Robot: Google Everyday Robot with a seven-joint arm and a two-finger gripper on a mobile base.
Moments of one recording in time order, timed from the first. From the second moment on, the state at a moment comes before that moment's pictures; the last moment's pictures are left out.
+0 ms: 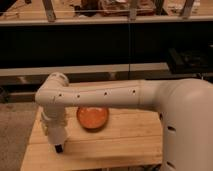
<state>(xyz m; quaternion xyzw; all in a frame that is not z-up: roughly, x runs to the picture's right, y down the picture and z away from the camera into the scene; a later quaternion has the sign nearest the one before) -0.240 0.172 0.658 -0.06 -0.38 -0.79 0.48</state>
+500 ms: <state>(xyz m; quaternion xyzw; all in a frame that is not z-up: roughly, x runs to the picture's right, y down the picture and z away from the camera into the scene) -0.228 0.187 0.678 -0.07 -0.39 -0.79 0.48</state>
